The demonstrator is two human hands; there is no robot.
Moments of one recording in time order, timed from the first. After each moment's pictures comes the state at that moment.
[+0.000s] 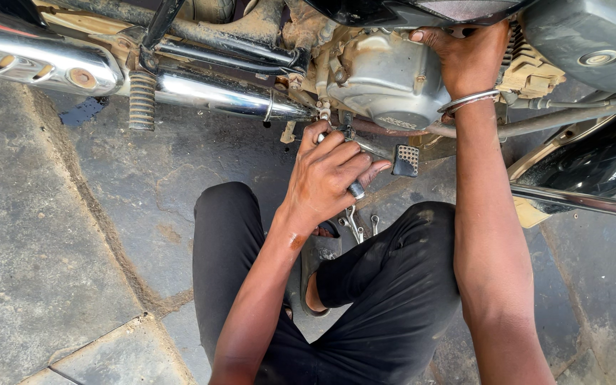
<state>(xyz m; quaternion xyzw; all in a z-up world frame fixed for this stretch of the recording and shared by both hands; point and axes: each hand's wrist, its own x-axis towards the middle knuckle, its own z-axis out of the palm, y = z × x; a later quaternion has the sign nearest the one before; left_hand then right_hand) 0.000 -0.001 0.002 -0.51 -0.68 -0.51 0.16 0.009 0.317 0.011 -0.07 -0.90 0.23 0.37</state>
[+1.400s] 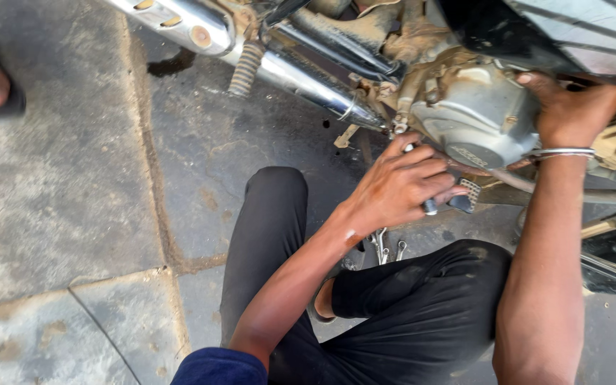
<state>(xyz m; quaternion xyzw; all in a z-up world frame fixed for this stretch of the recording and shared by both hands) 0.004 0.006 -0.013 -0.50 -0.68 -0.51 0.16 0.009 0.331 0.003 0.00 -0.90 0.26 0.36</state>
